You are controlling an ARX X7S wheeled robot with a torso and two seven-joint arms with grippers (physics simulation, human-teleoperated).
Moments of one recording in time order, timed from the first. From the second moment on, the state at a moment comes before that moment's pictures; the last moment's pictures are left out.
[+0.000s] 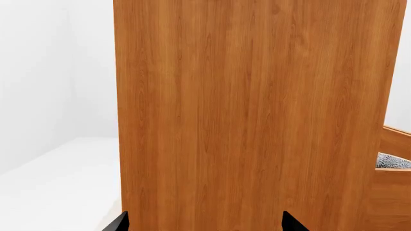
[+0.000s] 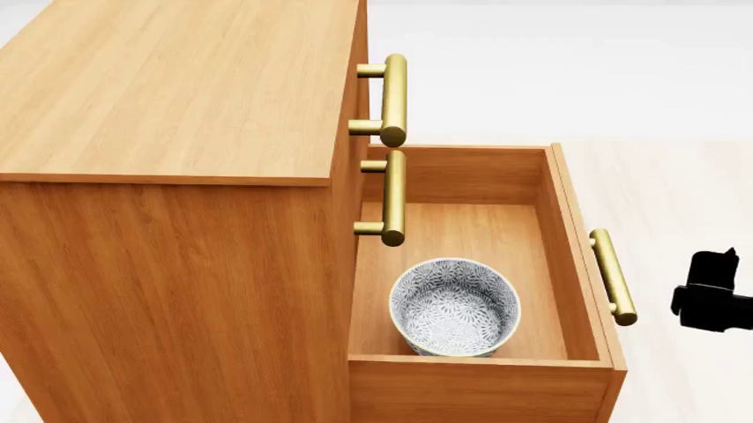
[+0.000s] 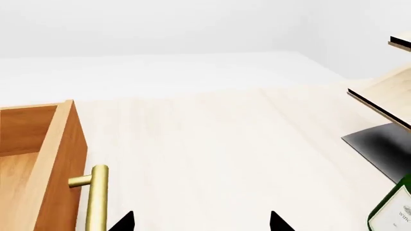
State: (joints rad) left arm 0.35 -0.48 0.43 0.31 -0.20 0.37 -0.56; right arm 0.71 0.43 0.24 0.08 0.05 0.97 -0.13
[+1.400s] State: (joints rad) left arm 0.35 -0.49 0.44 0.31 -0.21 0.39 -0.55; right arm 0.59 0.37 0.22 0.30 0.03 0.75 -0.09
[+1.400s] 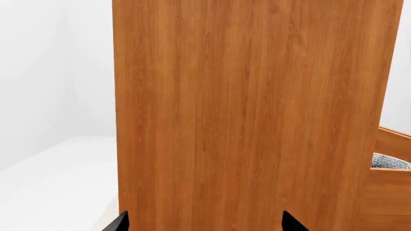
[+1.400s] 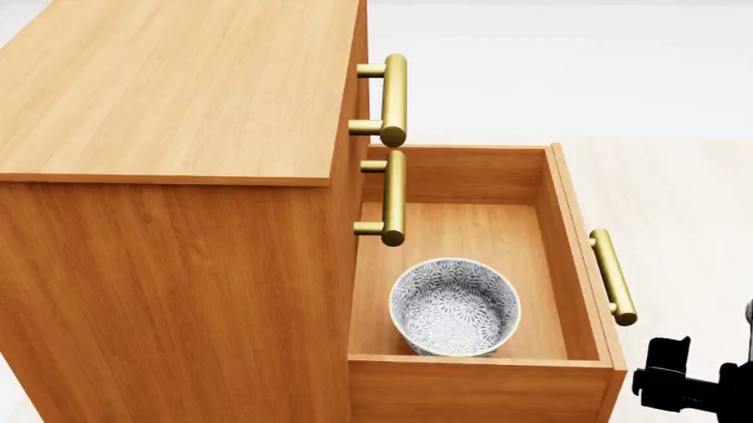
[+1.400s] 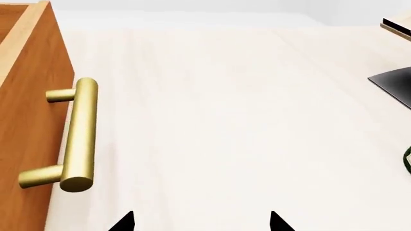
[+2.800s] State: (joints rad) left arm 0.34 -0.49 0.45 0.29 -0.22 0.40 -0.55; right arm 0.60 0.30 0.12 0.32 0.04 0.73 -0.12
